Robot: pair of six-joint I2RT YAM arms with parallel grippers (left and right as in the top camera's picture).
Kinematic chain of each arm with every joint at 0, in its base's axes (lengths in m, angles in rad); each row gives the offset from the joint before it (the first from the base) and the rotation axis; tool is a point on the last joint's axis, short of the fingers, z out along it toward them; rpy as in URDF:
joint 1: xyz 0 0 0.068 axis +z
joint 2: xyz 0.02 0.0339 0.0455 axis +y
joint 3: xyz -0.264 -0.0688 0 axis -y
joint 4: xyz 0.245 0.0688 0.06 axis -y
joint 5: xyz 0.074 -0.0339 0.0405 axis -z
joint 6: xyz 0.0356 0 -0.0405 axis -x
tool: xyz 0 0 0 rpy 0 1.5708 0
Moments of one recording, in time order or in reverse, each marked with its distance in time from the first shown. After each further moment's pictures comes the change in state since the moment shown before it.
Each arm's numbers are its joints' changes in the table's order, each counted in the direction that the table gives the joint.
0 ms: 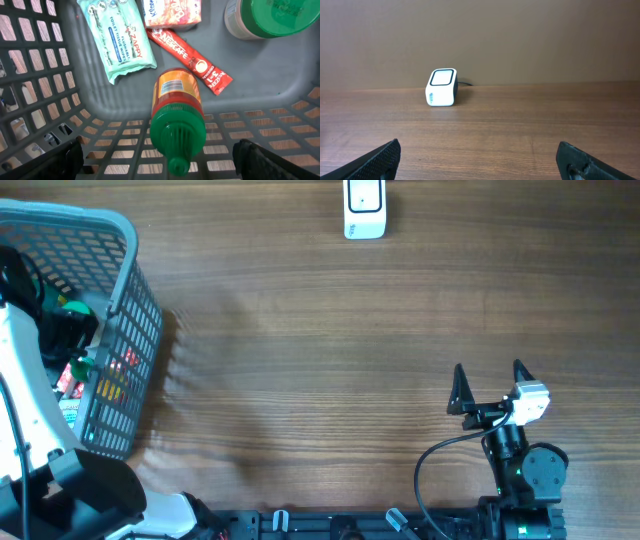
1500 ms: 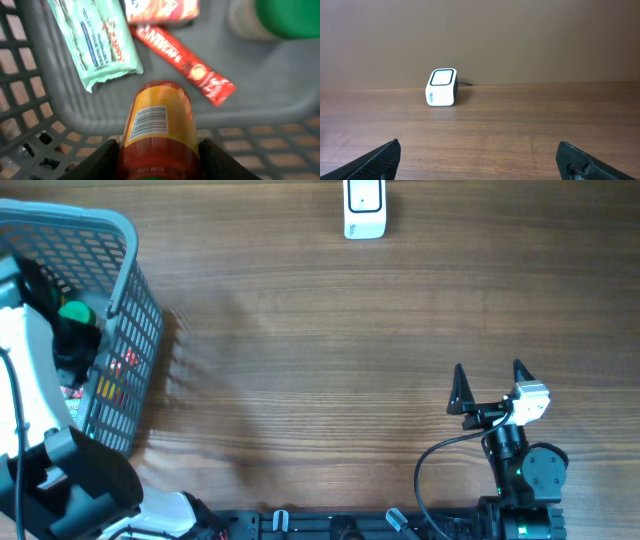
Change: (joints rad) left arm 0.000 0.028 -0.111 0.147 0.029 0.011; right arm 0.000 0.000 0.000 0.000 0.000 0.000
